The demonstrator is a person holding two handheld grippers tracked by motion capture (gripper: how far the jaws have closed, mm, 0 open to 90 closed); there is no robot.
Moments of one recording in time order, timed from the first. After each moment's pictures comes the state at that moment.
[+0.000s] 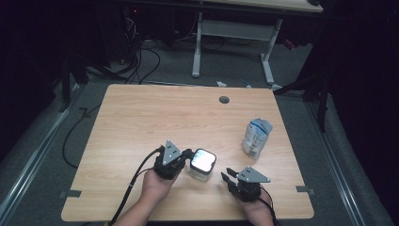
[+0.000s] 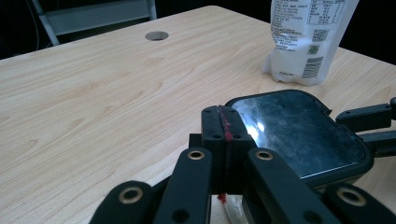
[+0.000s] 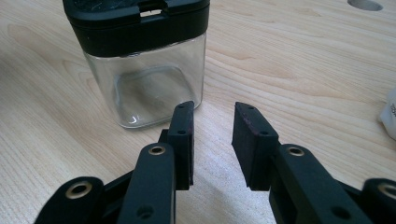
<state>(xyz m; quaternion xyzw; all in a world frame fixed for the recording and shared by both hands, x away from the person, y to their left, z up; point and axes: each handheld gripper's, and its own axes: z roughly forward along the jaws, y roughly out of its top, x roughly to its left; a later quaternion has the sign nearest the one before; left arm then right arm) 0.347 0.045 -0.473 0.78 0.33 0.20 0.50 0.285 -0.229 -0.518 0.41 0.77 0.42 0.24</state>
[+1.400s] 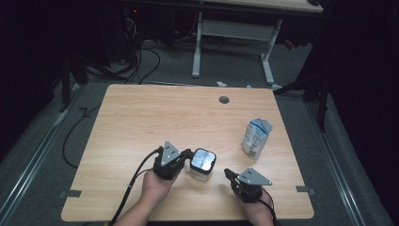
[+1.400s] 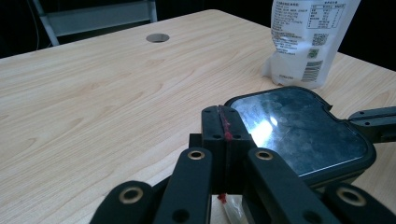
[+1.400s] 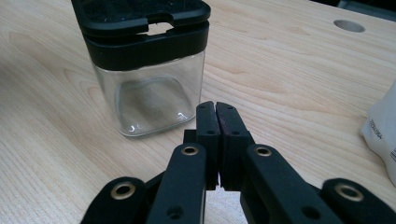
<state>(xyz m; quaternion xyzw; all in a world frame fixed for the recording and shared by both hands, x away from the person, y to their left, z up) 0.346 0.048 -0.475 0.77 0.33 0.19 0.51 0.280 -0.229 -0.512 0.39 0.77 0.43 0.27</state>
